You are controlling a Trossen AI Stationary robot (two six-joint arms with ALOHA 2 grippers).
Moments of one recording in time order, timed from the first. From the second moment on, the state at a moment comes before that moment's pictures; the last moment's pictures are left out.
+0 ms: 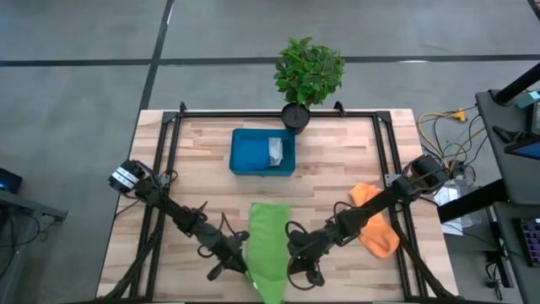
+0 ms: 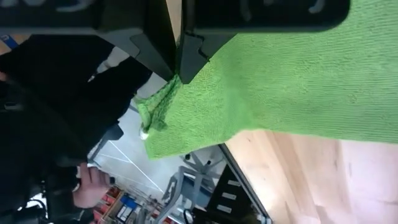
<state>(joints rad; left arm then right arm) -0.59 1.79 0.56 1.01 0.12 -0.48 0.53 1.81 1.04 0.19 -0.19 0.59</state>
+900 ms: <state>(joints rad) -0.53 1.79 0.48 1.01 -0.39 -0.82 0.53 1.81 0.99 0.23 0.08 0.73</state>
